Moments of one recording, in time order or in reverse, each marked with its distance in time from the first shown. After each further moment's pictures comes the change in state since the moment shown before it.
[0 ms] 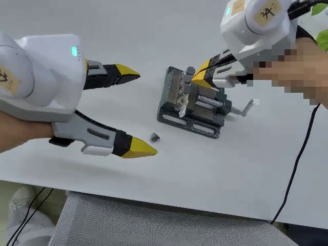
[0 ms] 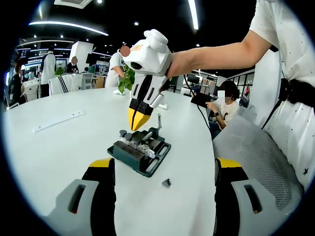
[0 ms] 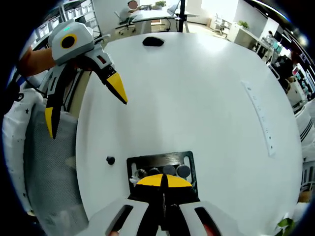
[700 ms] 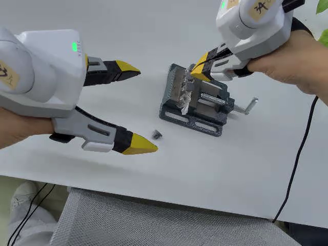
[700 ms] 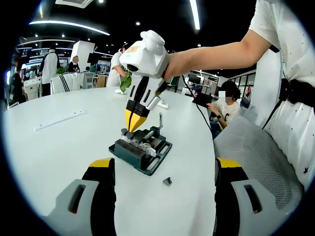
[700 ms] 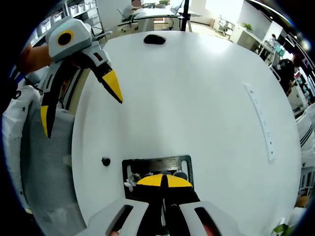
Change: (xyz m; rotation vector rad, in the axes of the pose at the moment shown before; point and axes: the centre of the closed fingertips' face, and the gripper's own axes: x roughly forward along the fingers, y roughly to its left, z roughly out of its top) left arm -0.003 0.001 -0.003 -0.011 0.002 0.012; right arm 0.011 -0.002 0.001 -0.035 0.017 -0.002
